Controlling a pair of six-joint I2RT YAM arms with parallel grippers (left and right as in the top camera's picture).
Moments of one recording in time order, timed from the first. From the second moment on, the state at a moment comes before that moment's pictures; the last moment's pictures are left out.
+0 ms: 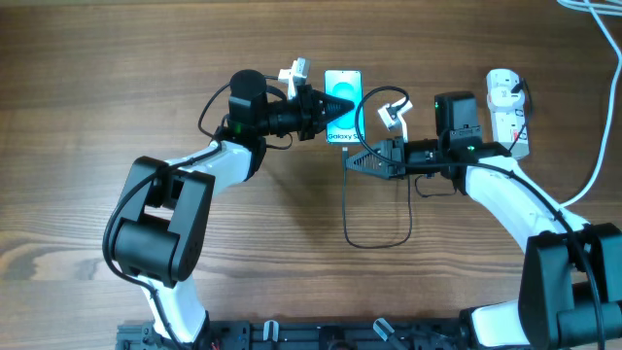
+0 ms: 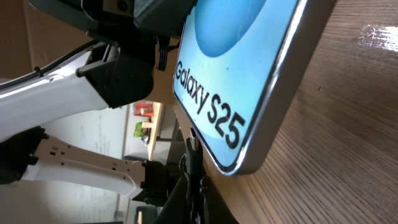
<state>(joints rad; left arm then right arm) -0.33 1.96 0.99 0.79 1.05 -1.36 0.16 1.61 0.87 -0.23 -1.27 0.34</state>
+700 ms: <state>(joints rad) -0.33 1.96 0.99 0.79 1.05 -1.36 0.15 1.61 0.87 -0.20 -1.27 0.34</state>
